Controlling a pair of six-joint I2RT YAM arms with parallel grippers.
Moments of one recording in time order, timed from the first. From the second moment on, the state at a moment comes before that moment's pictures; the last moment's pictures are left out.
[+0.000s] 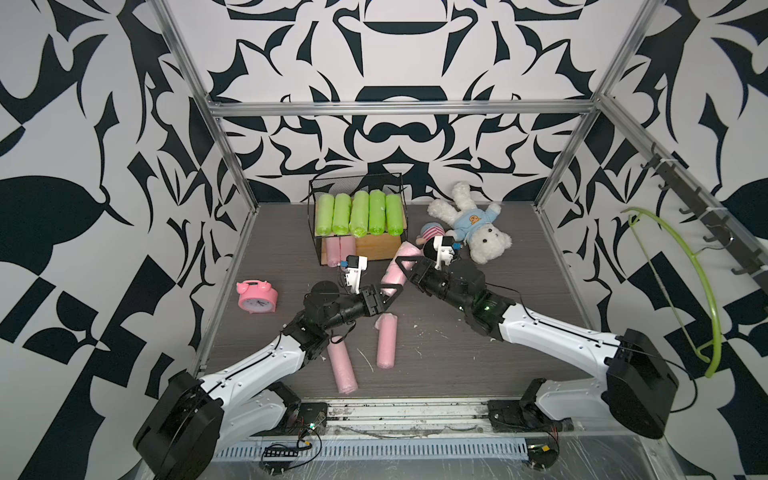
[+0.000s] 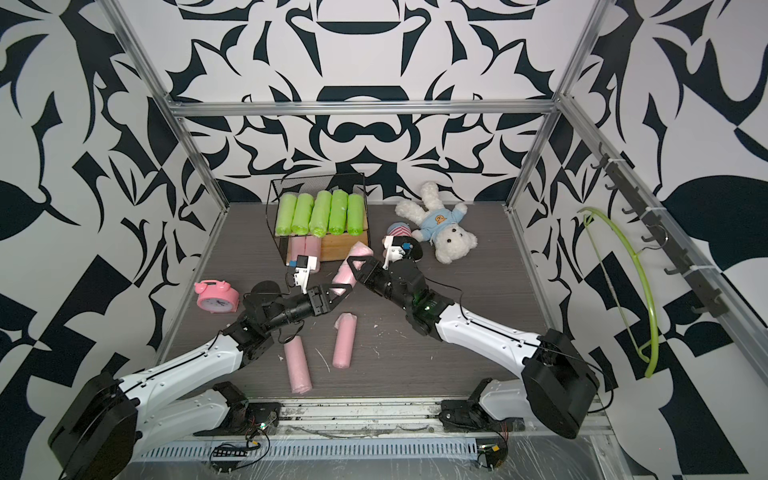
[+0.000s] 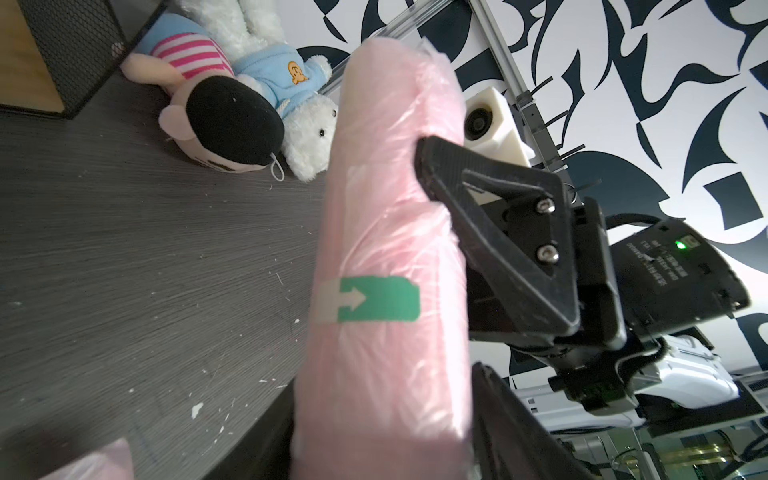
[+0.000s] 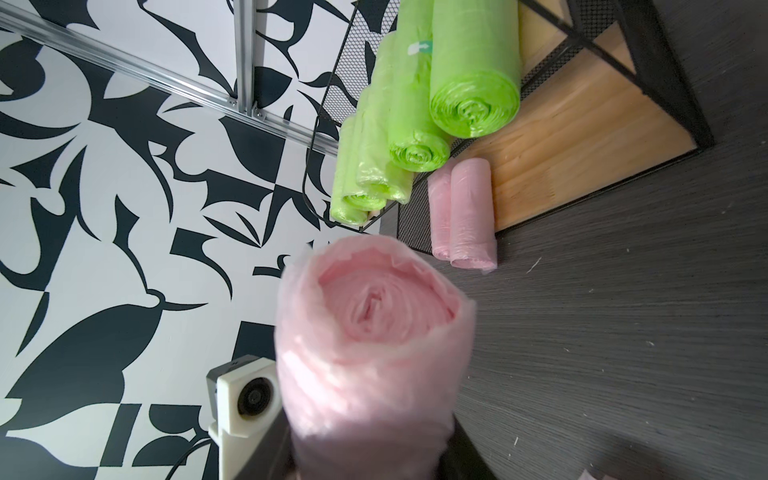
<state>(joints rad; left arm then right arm) -0.67 1.08 0.45 0.54 0.46 -0.98 0.79 1.32 0.79 0.36 -0.06 1.19</state>
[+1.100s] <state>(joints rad) -0.67 1.08 0.47 0.22 0.08 -0.62 0.70 1.18 0.79 0.14 -0.02 1.02</state>
